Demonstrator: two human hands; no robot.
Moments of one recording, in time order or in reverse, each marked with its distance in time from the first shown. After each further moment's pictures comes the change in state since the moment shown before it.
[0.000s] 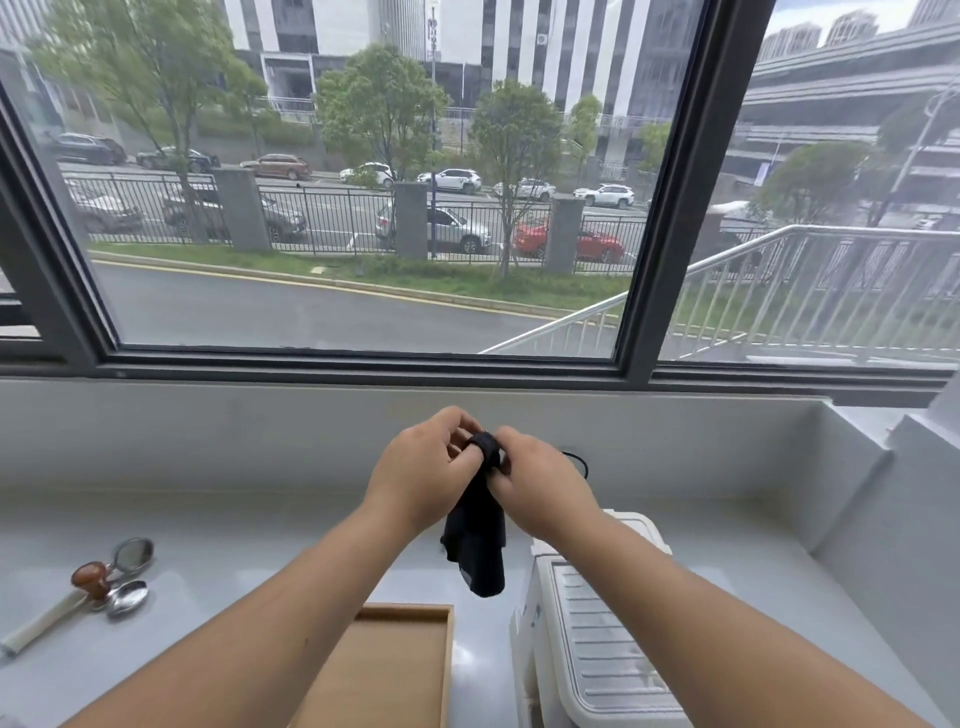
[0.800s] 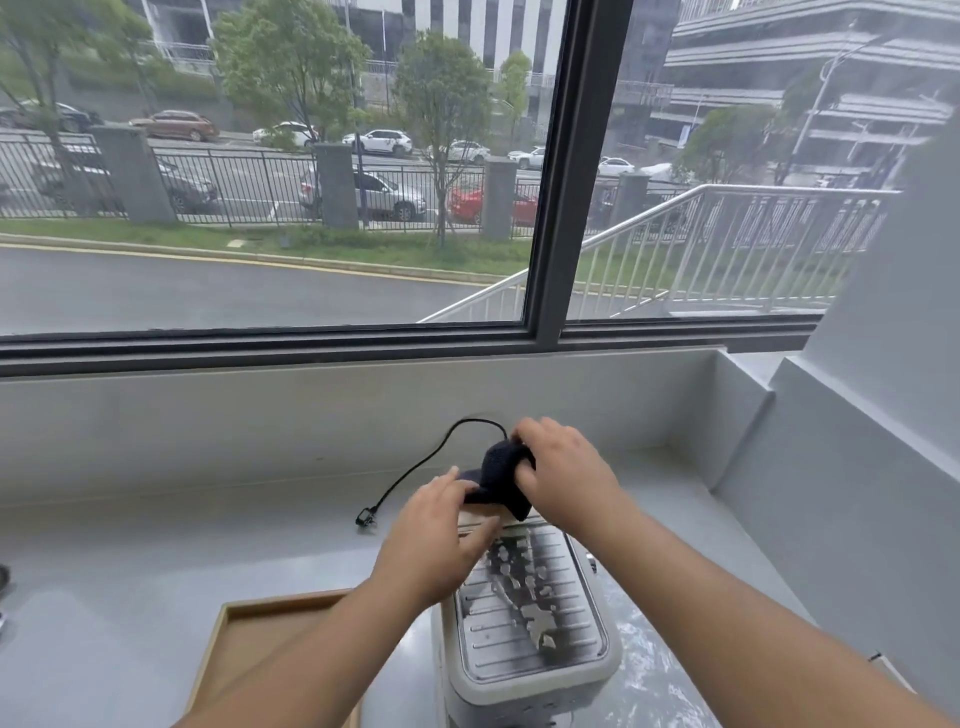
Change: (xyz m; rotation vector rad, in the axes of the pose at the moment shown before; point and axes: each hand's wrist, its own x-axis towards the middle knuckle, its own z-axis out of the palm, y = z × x) left_hand -0.040 -0.001 0.171 0.154 -0.292 0.052; right_hand -0.054 0.131 -0.053 -0.193 0.050 0.142
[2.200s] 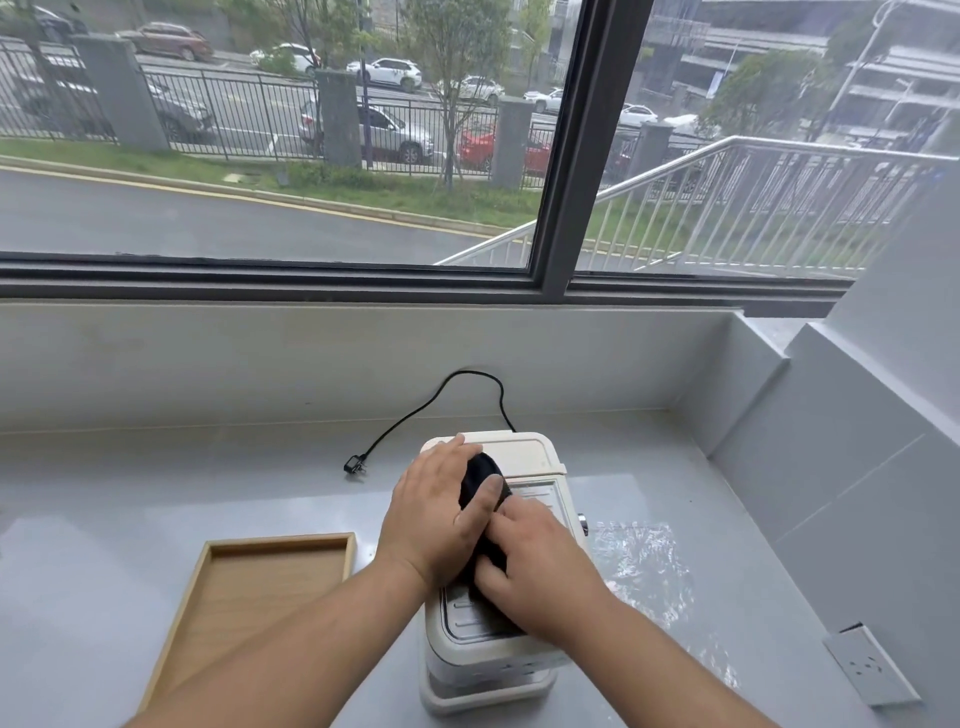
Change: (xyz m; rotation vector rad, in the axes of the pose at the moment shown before) left_hand -0.015 0.015 0.029 -0.105 0.078 -0.054; right_hand -0.097 -0.003 0.062 0.107 -0.216 -0.122
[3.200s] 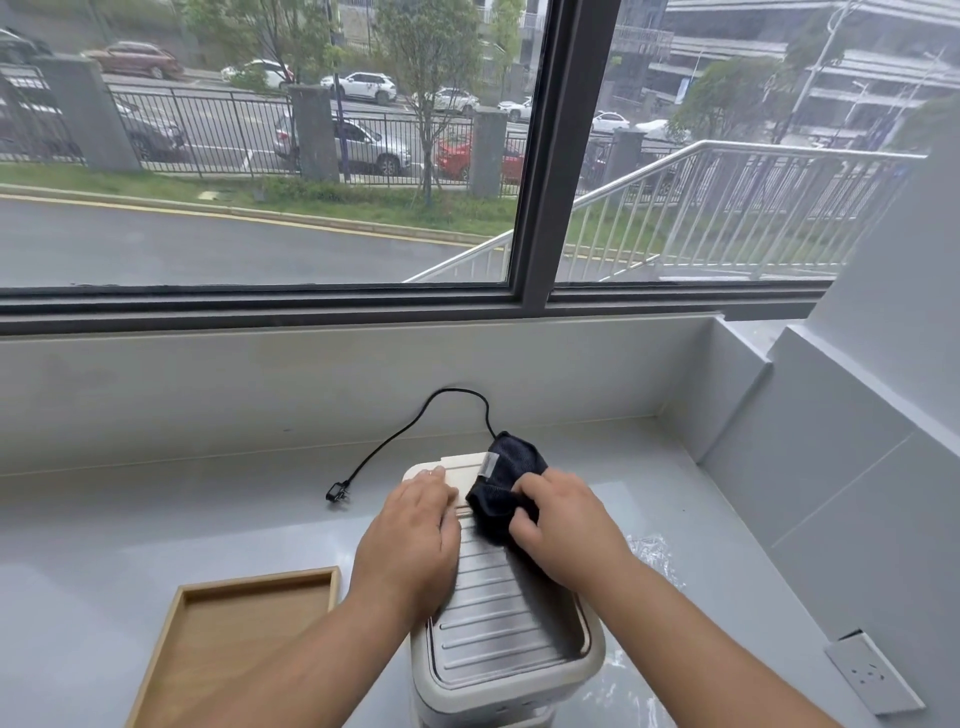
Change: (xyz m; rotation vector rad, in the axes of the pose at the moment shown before) left_hand 0.012 -0.013 0.005 0.122 0.014 -0.028; right_hand 0.043 0.054 -0.028 -0.075 0.092 0.240
